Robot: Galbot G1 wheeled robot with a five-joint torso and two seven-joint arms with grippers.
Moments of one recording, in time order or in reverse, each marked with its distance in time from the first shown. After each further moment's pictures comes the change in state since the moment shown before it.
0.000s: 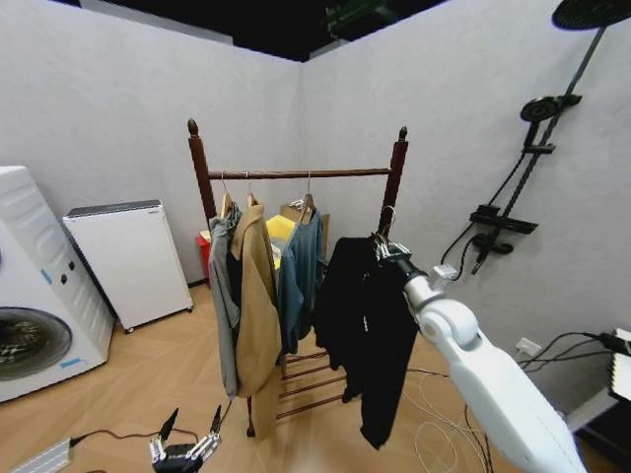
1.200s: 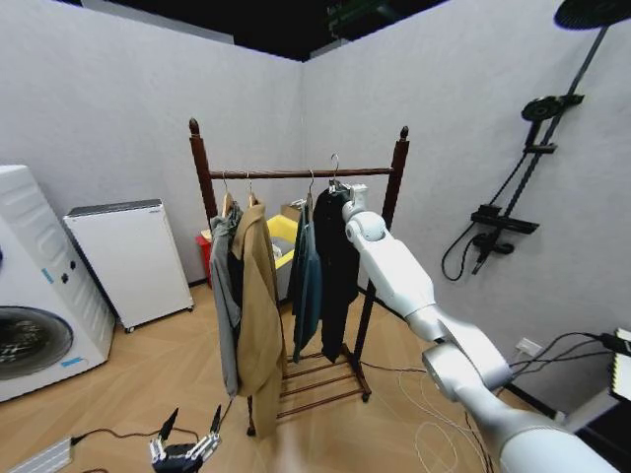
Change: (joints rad) left arm 0.000 0.000 0.000 0.000 0.000 0.000 0.000; right arm 0.718 0.384 -0.225 -0.891 -0.242 0.010 -0.020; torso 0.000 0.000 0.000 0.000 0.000
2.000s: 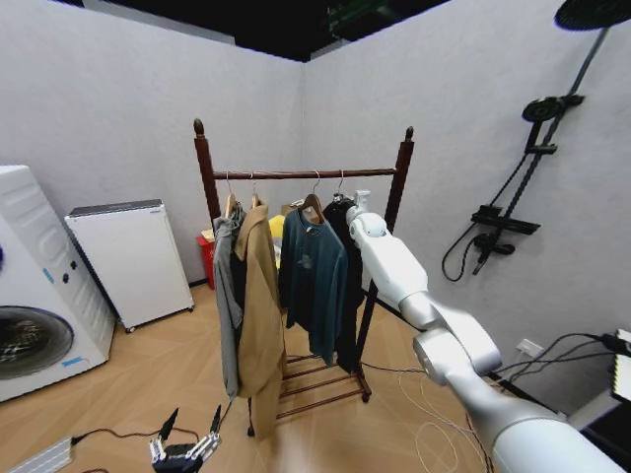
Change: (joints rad) left arm 0.000 0.000 0.000 0.000 0.000 0.000 0.000; right arm -0.020 -0.011 0.049 -0.044 0.022 -0.039 -0.076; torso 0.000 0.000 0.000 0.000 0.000
